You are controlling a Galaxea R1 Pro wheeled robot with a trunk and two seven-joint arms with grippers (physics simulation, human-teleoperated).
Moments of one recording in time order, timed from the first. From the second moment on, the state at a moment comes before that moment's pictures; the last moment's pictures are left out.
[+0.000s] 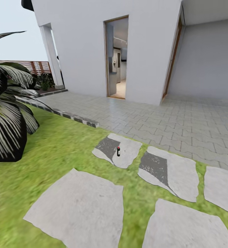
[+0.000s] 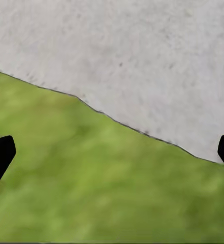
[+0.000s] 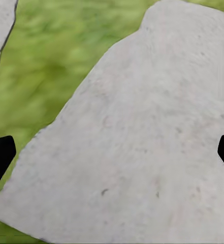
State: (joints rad) left arm -0.26 0.06 0.02 -0.21 0.04 -0.33 0.00; right arm -0.04 -0.05 -0.01 -0.52 0.00 -0.34 0.00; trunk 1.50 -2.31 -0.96
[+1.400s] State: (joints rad) left arm -0.26 0.06 0.02 -0.21 0.04 -0.33 0.00; right arm -0.04 -0.05 -0.01 -0.52 0.00 -0.34 0.00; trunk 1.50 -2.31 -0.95
